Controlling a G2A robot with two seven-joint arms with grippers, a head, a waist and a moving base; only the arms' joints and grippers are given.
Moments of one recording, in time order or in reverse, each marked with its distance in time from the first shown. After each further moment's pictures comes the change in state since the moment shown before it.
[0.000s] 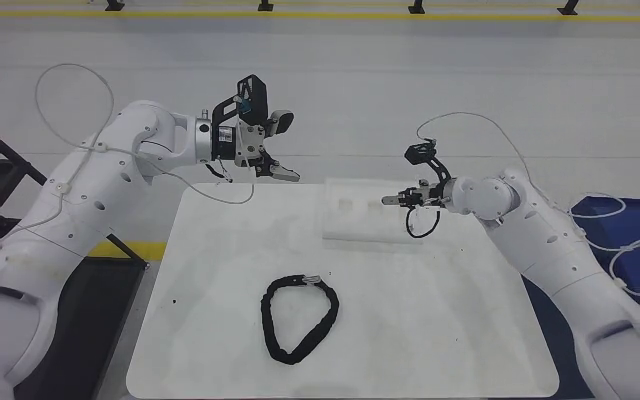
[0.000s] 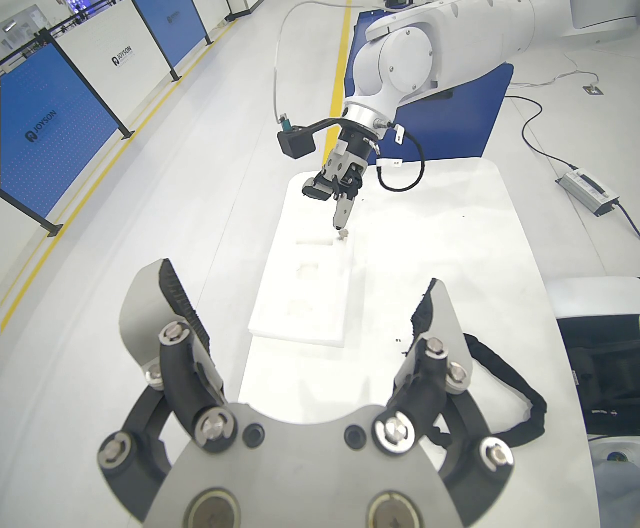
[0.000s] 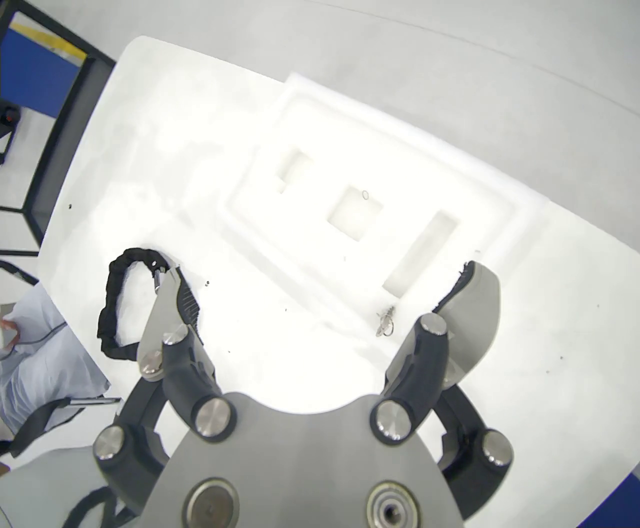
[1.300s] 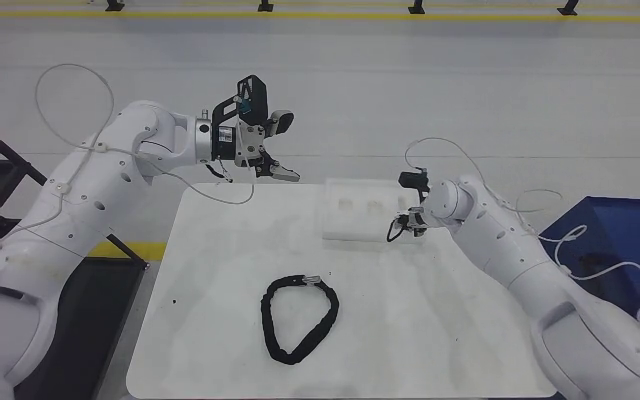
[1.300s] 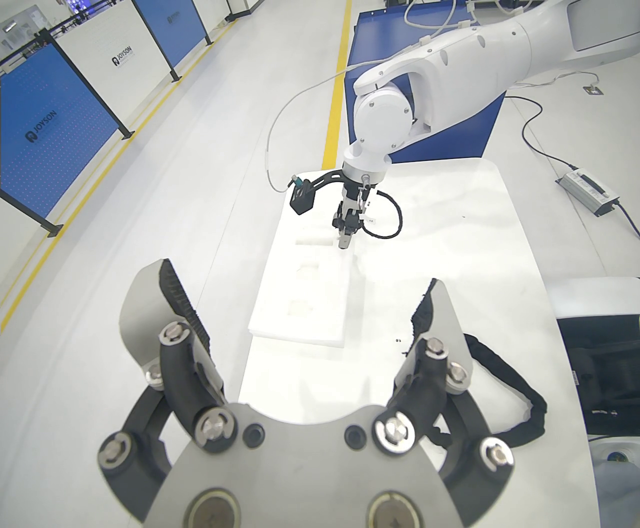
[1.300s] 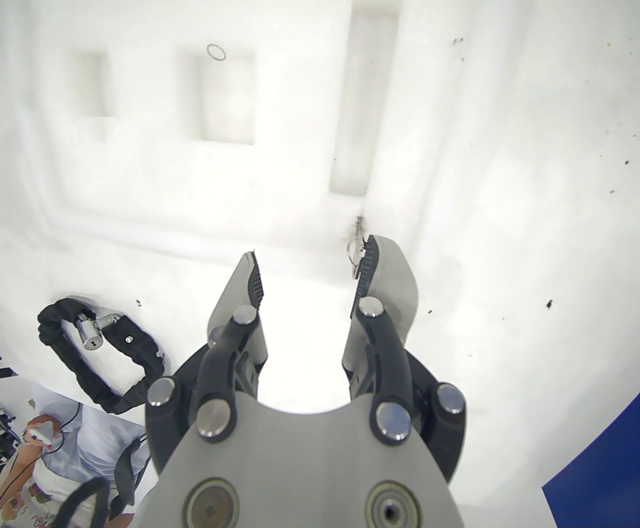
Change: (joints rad) left arm 0.000 0.000 0.000 0.000 0.000 0.000 0.000; right arm 0.049 -0.197 -0.112 0.274 -0.046 0.411 0.191
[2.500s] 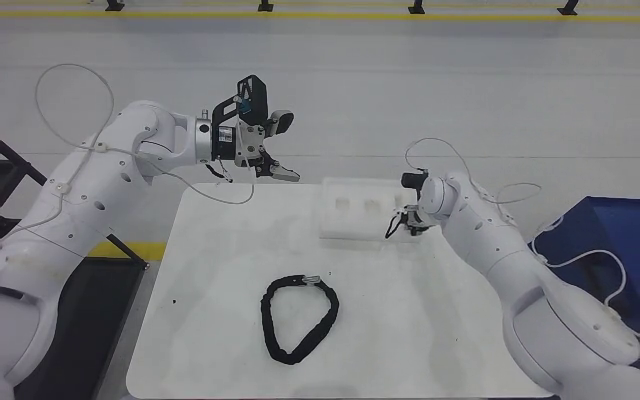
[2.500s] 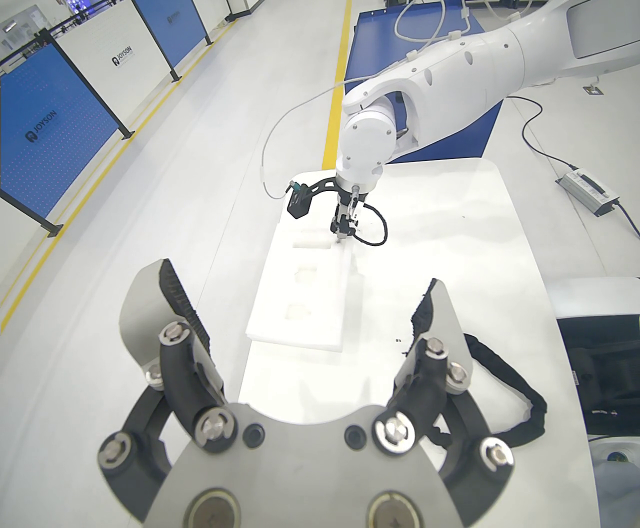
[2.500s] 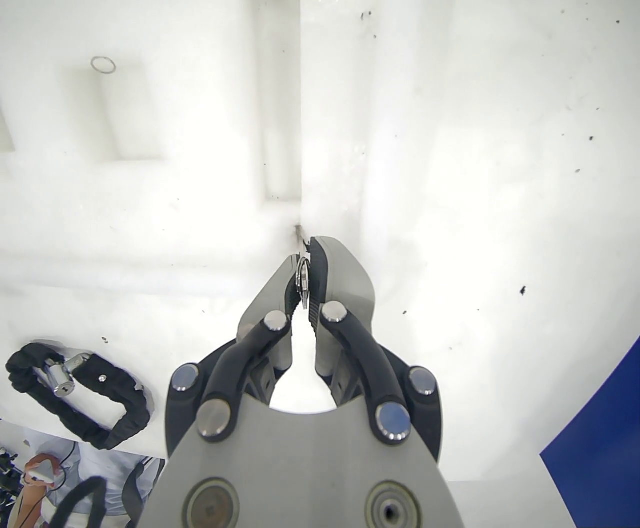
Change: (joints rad) left arm 0.000 0.000 0.000 0.000 0.000 0.000 0.000; right arm 0.065 -0.139 -0.011 0.250 -0.083 0.019 0.002
